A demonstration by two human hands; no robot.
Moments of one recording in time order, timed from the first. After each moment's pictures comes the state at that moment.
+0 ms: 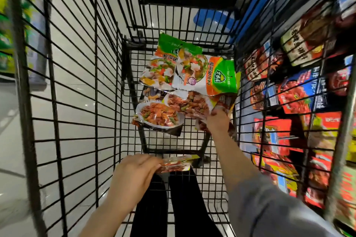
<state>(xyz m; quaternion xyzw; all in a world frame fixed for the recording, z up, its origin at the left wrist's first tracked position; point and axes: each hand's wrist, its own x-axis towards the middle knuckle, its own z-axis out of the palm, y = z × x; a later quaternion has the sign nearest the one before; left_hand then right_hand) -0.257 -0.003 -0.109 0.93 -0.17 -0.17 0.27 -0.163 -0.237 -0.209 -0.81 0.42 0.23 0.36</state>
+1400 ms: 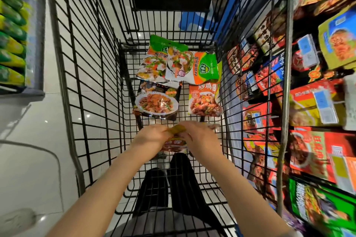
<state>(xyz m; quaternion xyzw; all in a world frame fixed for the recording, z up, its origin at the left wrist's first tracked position) -0.243 -0.032 -0.099 0.90 -0.26 -0.29 0.18 -0.283 -0.191 -0.071 -0.94 0.02 0.18 0.30</state>
